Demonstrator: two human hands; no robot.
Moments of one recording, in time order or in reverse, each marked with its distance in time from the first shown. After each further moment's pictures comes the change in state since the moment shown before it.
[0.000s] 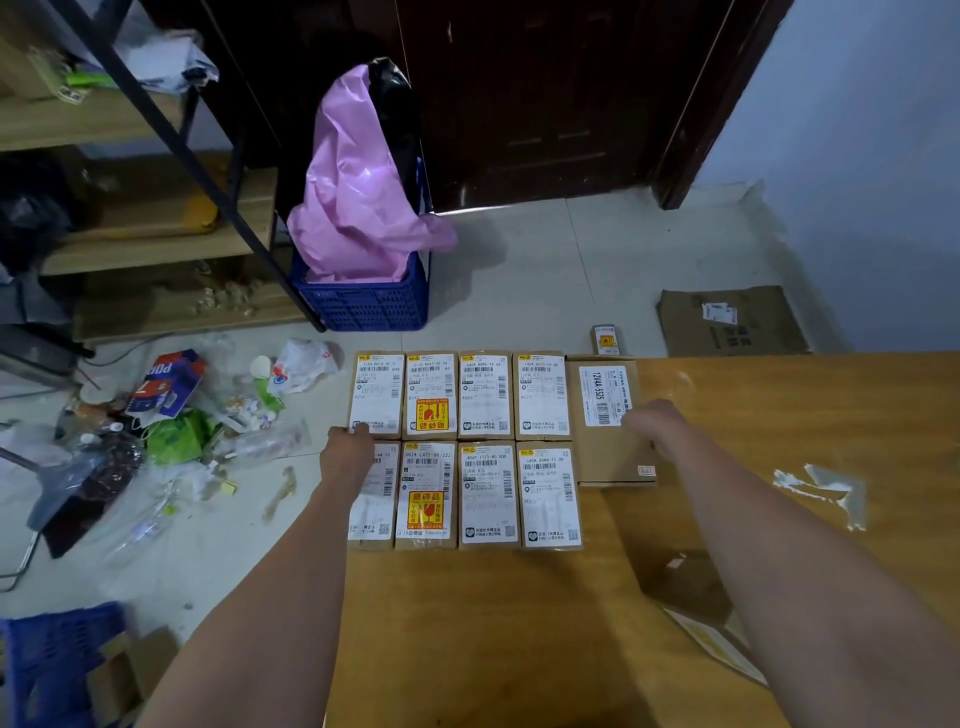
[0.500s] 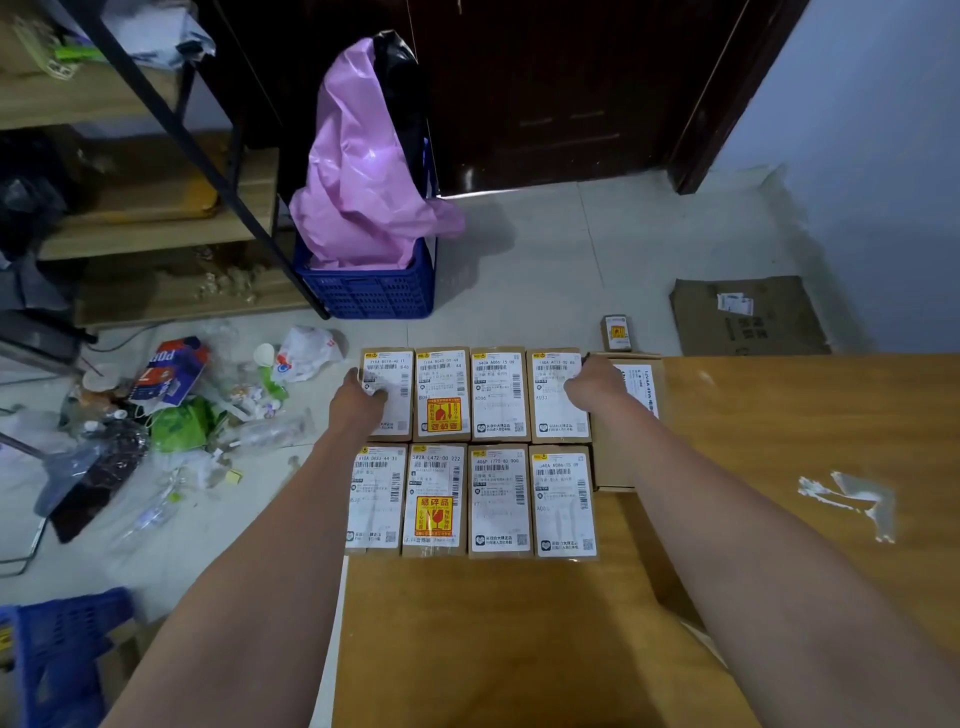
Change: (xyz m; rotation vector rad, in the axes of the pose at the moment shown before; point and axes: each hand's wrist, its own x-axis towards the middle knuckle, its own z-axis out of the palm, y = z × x) left_hand 0.027 0.053 -0.013 0.068 -0.052 0.229; right_hand 0.000 -0.086 0.060 -0.151 0.026 -0.284
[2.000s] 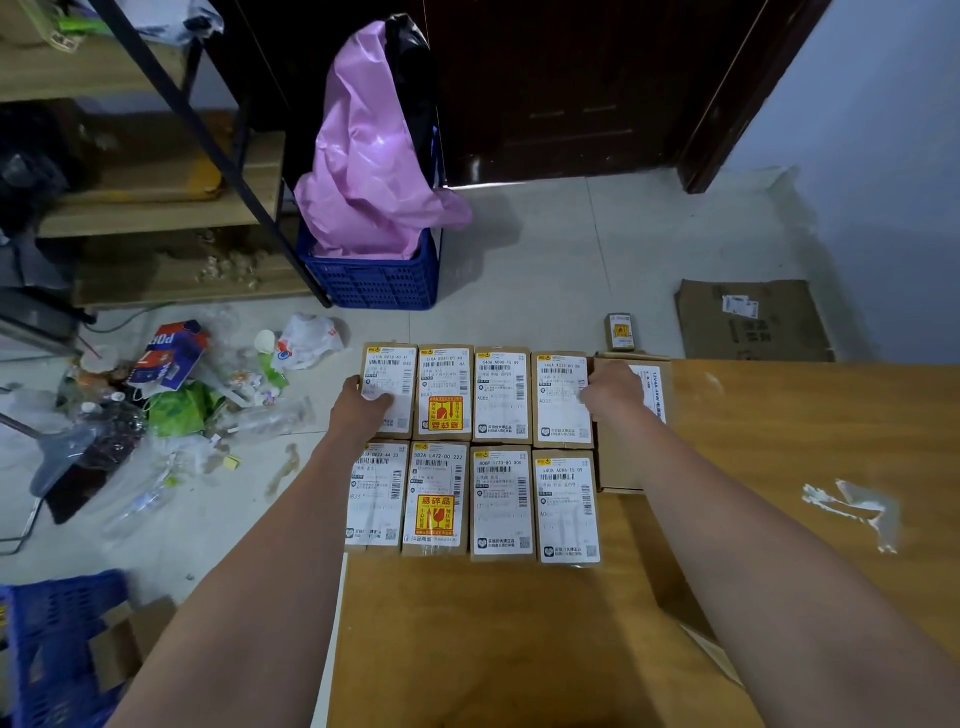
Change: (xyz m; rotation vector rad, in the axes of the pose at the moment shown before) left_hand 0.003 -0.025 0.005 -0.239 -0.061 -0.088; right_hand 0.001 0.009 0.001 -0.006 0.053 0.062
